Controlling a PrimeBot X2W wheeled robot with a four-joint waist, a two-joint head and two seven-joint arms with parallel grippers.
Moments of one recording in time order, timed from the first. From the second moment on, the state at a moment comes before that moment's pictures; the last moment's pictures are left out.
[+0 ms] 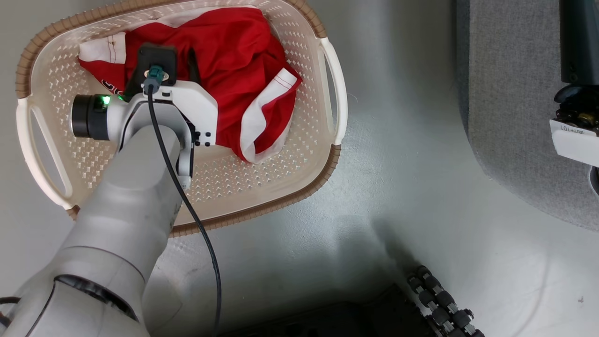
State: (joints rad) left arm -1.10 0.04 -0.74 1.22 -0.61 0.28 -0.24; right arm -0.72 -0.44 0.29 -0.22 0.55 0.13 -0.26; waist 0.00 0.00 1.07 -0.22
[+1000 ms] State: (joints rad) left arm -1.11 0.04 -0.85 1.21 -0.72 0.24 -0.20; right arm -0.71 -0.44 0.27 -0.19 0.55 0.13 -0.26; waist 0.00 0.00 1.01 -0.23
